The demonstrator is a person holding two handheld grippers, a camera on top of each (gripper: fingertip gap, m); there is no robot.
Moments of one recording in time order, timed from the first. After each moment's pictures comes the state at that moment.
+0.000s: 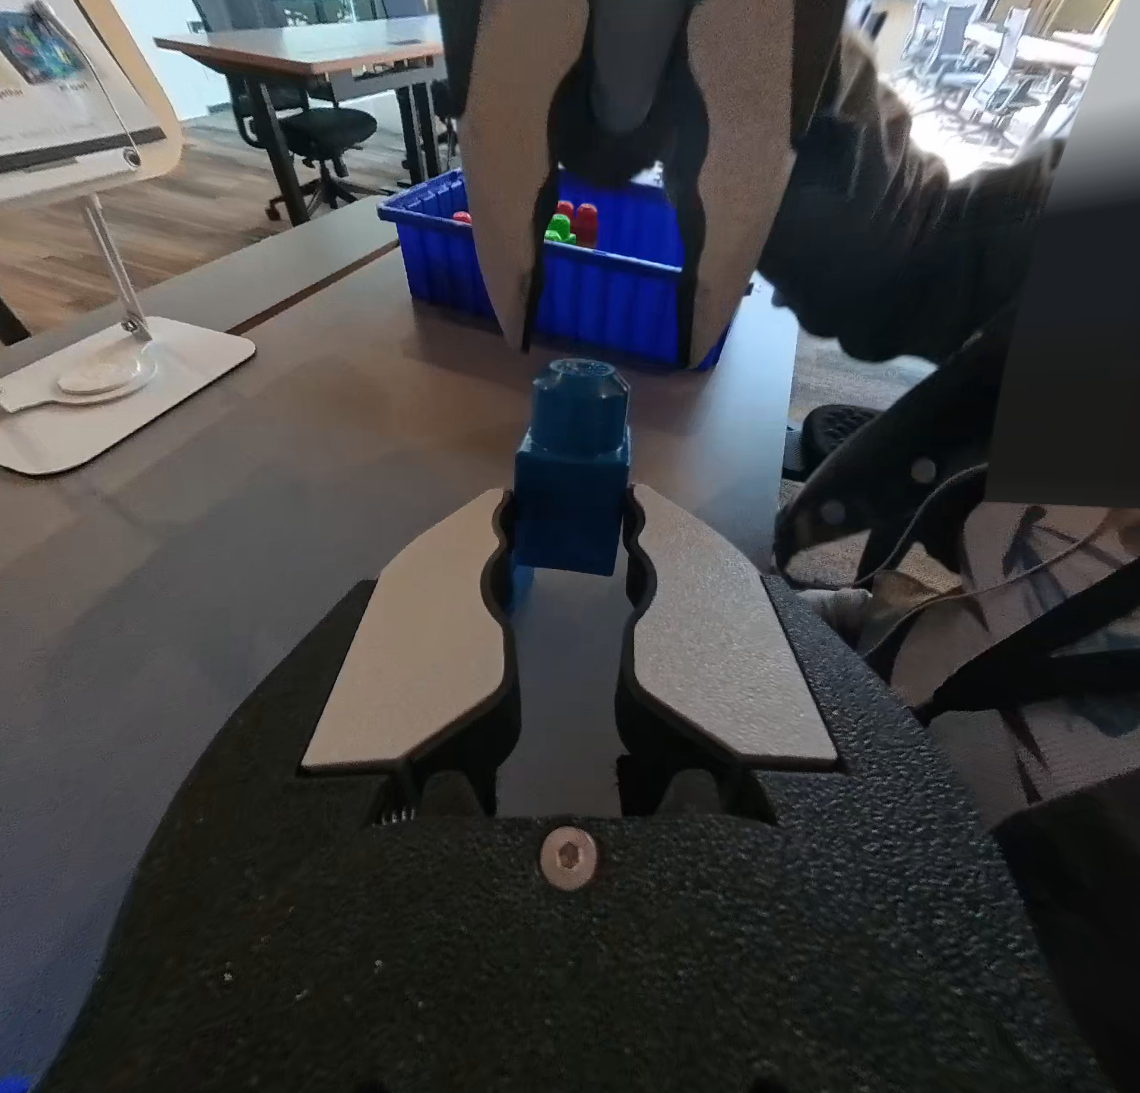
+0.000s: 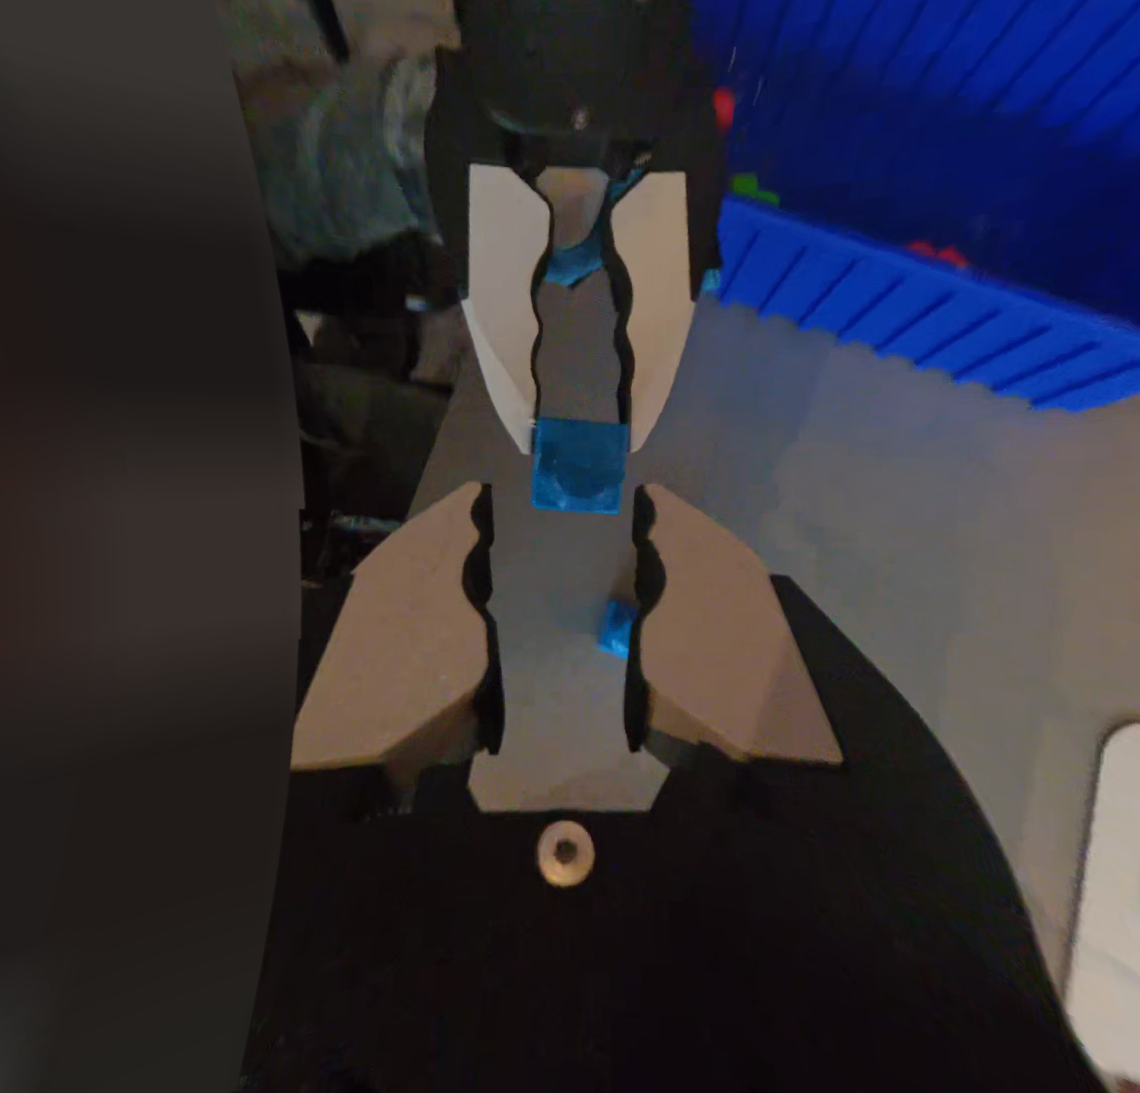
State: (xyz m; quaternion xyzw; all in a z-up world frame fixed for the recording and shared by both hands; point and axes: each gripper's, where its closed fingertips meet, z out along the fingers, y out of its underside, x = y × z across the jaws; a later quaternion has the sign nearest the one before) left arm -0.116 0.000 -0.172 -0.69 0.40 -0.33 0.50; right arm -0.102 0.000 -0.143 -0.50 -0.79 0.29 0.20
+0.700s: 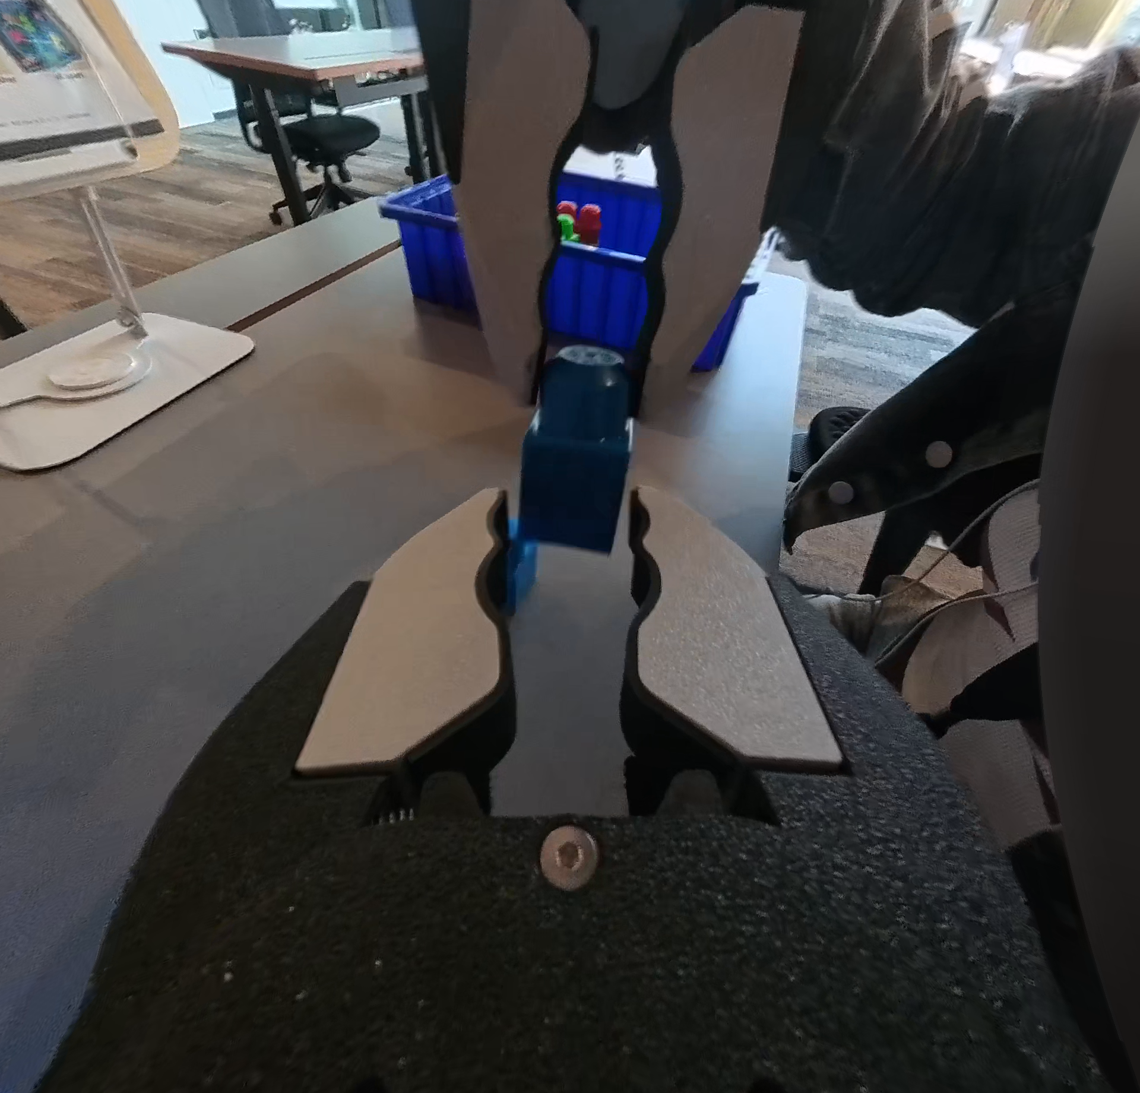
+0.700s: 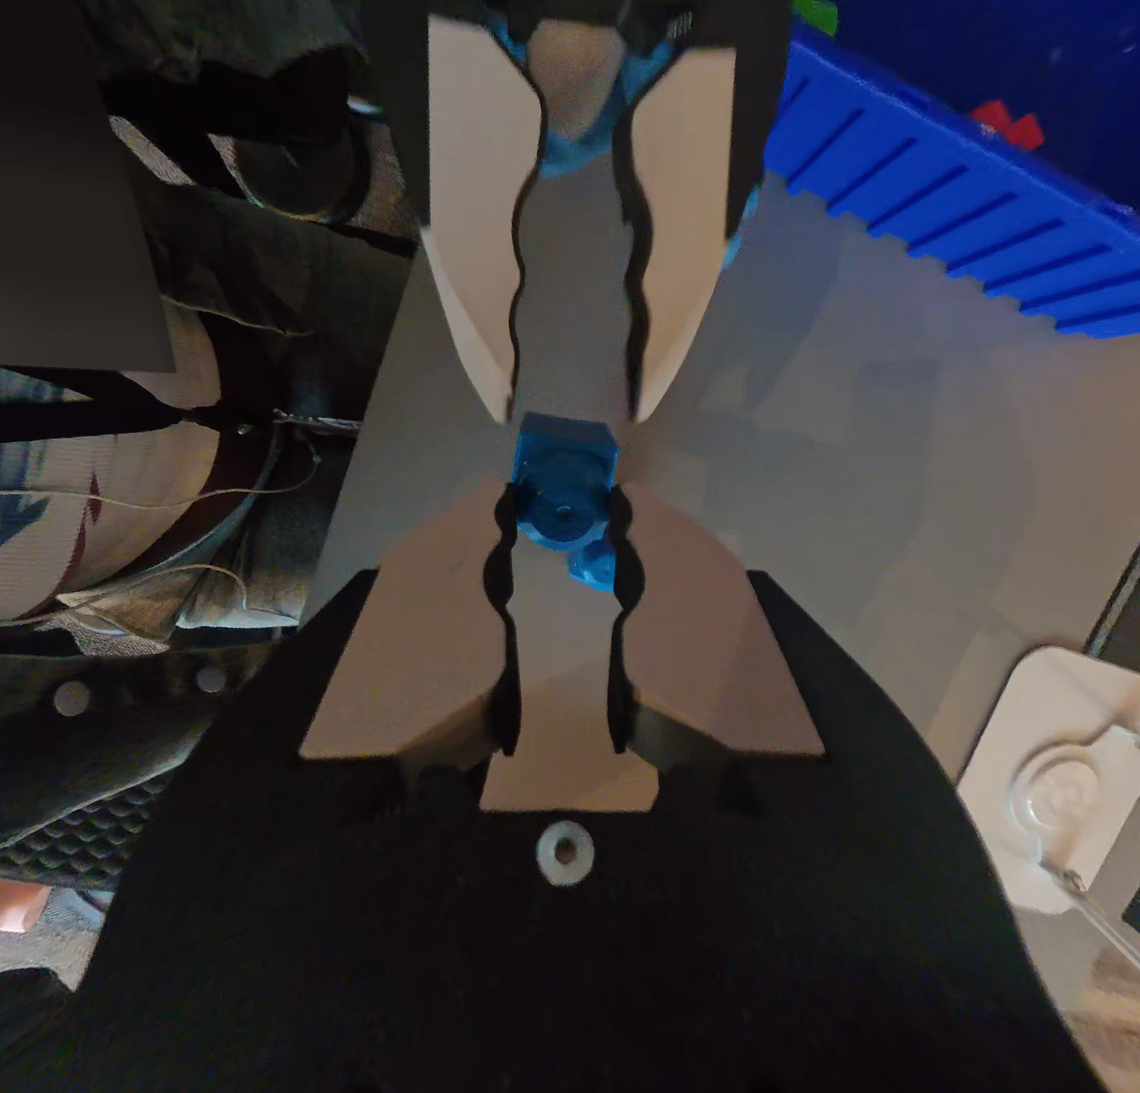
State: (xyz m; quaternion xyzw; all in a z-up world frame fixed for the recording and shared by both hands) left arm -0.114 0.003 -0.180 -0.69 0.39 -0.33 0.51; right arm -0.102 0.007 -0.167 -0.49 -0.84 0.16 0.15
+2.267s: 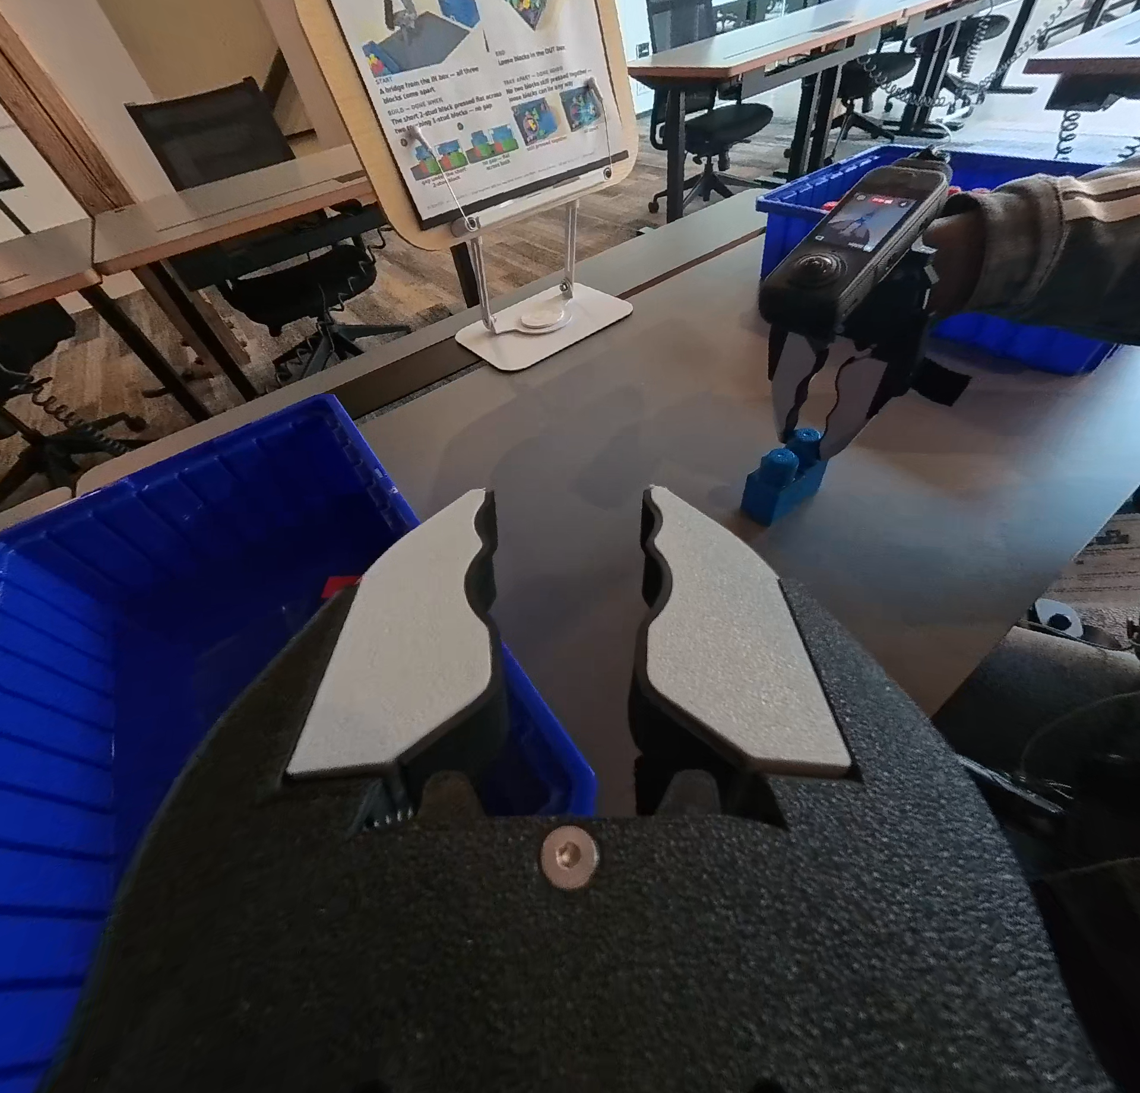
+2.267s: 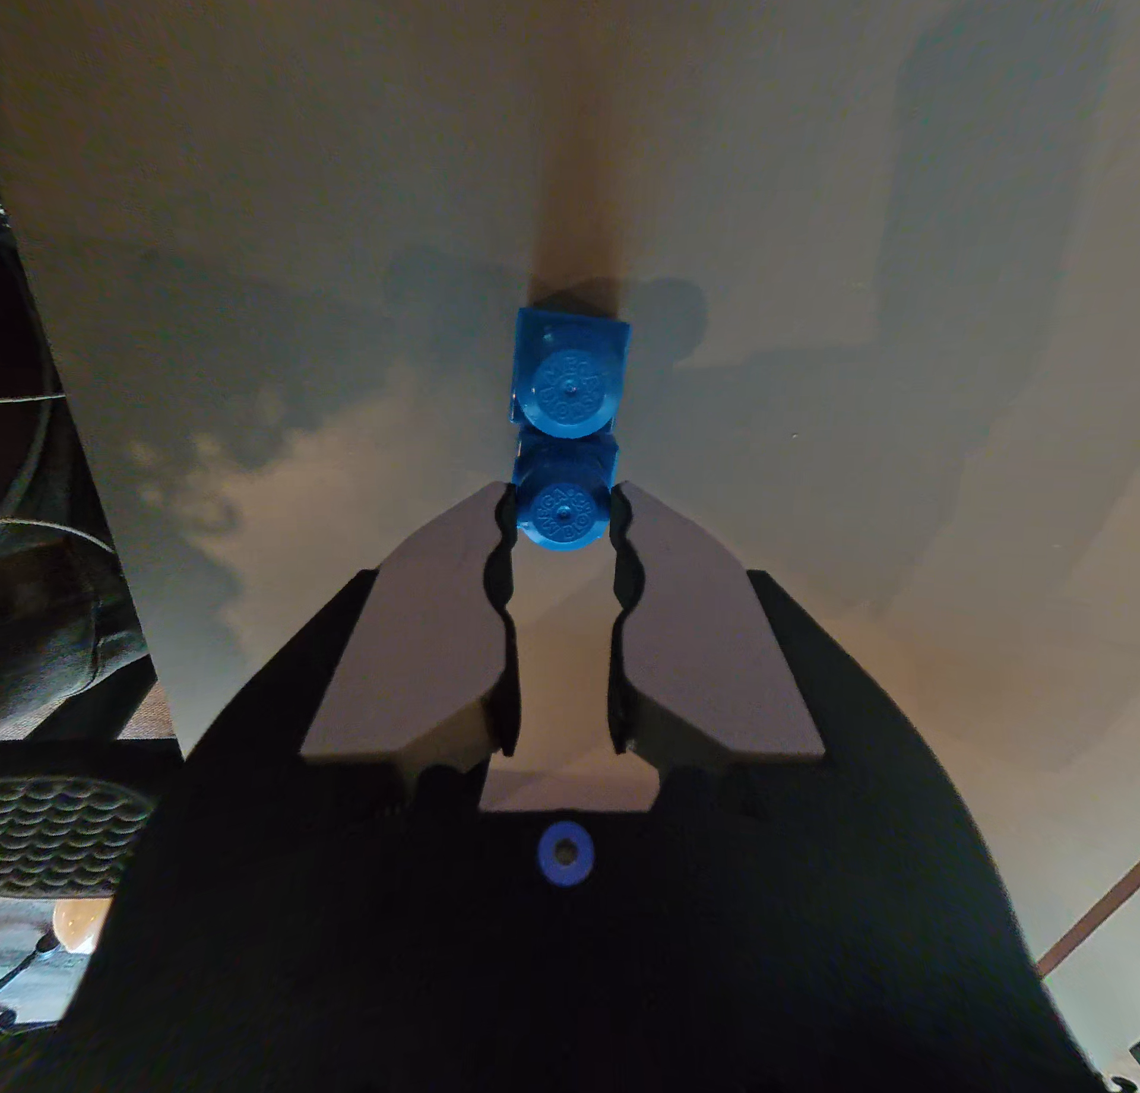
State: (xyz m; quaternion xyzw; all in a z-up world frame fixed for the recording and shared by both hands) left arm -0.272 -0.018 -0.130 -0.76 0.24 -0.10 0.60; right arm -0.034 0.074 -0.309 -0.61 -0.79 0.05 0.06
